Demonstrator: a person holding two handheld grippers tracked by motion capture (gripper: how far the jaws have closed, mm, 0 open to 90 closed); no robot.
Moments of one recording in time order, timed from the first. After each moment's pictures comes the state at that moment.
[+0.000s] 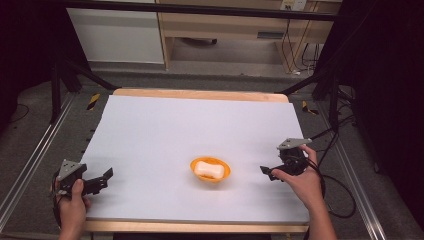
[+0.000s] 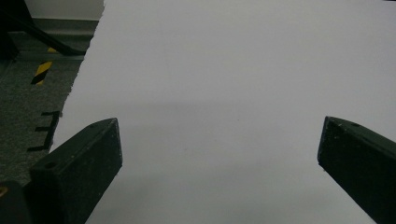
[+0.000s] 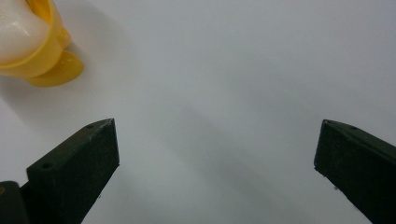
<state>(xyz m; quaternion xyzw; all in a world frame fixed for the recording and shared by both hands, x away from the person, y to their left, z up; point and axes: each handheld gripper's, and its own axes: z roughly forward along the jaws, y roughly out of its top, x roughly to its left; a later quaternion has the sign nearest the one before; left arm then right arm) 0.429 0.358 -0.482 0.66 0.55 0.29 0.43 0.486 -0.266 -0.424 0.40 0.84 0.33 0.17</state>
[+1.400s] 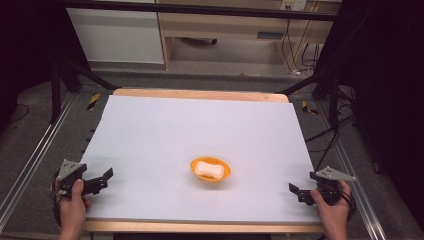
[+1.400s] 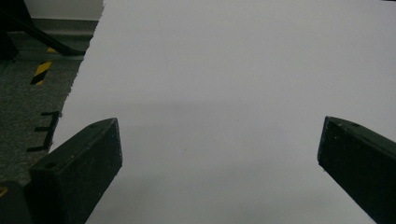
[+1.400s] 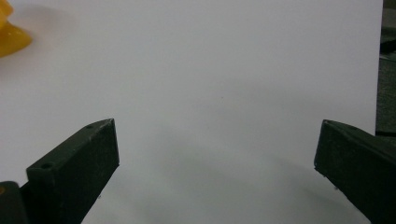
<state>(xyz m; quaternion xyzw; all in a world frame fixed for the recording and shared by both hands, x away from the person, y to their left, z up) 0.429 0.359 -0.482 0.65 0.55 0.29 0.43 0.420 -0.359 -0.481 0.49 0.74 0.41 0.20</state>
